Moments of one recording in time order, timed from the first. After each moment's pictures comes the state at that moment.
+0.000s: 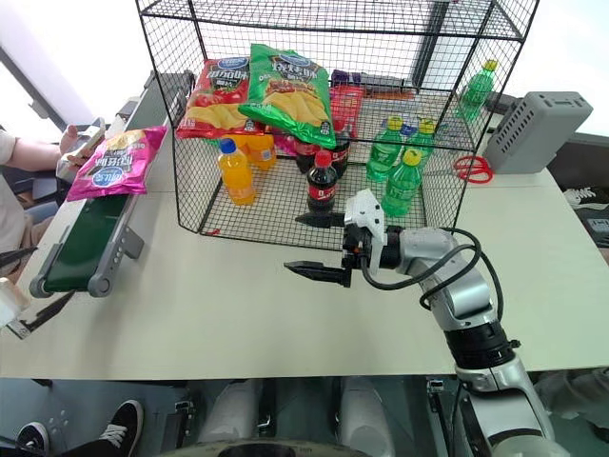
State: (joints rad) left arm 0.39 0.91 0.69 0.15 0.07 -0.57 -0.73; right arm -0.43 -0.50 0.13 -0.15 0.48 0.34 1.12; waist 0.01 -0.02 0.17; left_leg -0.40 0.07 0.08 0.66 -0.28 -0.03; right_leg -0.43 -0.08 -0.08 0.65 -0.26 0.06
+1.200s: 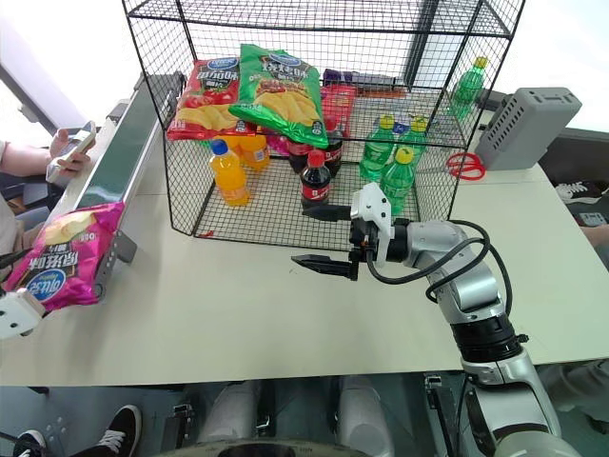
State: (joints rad) left arm 0.33 0.98 0.51 0.39 0.25 -0.73 -0.41; right arm -0.44 -0.53 0.11 -0.12 0.47 0.33 1.12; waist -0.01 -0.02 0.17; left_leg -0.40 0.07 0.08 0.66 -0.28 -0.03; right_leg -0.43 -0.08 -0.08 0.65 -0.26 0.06
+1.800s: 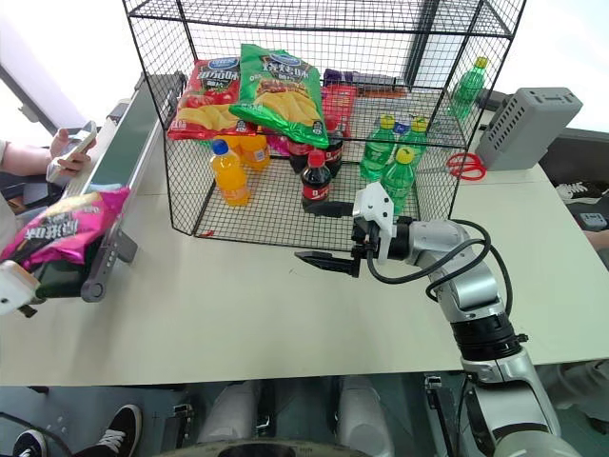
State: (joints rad) left arm 0.26 0.94 0.53 0.15 -0.20 -0.51 -0.59; right arm -0.45 -0.53 0.11 -0.08 0.44 0.27 1.11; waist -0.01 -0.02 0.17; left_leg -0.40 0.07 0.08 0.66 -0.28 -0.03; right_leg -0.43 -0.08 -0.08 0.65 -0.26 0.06
